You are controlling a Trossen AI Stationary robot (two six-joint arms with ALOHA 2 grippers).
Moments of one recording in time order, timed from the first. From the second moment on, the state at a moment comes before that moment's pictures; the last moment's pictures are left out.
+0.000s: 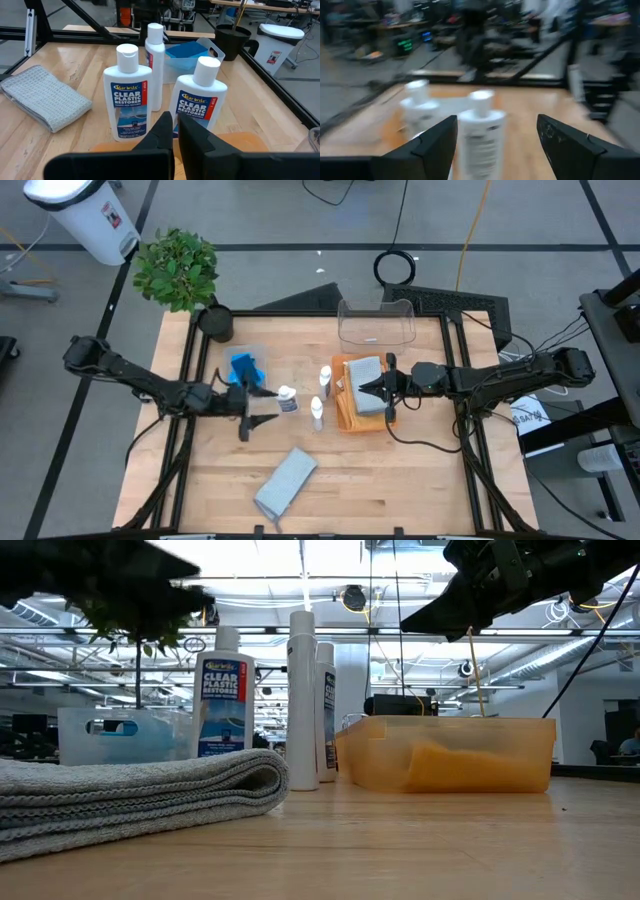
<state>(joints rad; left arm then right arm) -0.33 0.92 0.27 0.61 -0.33 -0.05 0.03 1.06 0.51 0.27 0.10 -0.04</state>
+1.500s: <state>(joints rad) -0.44 1.69 0.89 -0.23 0.06 0.02 0.03 1.06 0.51 0.26 0.10 -0.04</state>
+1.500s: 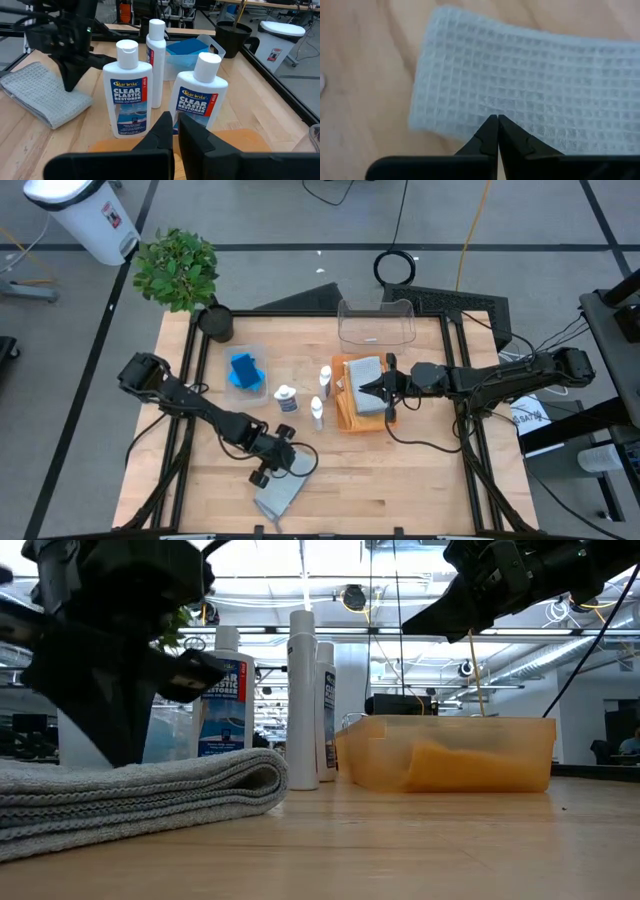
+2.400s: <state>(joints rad) -0.42 1.49 0.87 -0.23 -0.06 -0.18 0.03 1.06 0.51 0.27 0.10 -0.04</state>
